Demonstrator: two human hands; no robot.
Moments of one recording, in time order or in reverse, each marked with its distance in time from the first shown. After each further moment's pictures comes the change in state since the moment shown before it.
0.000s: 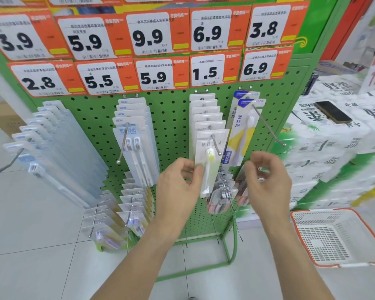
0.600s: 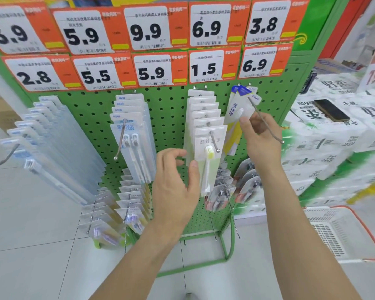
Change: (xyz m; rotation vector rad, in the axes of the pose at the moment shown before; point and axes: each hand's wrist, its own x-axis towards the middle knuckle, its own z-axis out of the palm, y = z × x) left_hand -0.010 -0.002 0.001 0.040 0.181 0.229; right_hand 0.085 -0.010 0.025 0.144 -0.067 -0.014
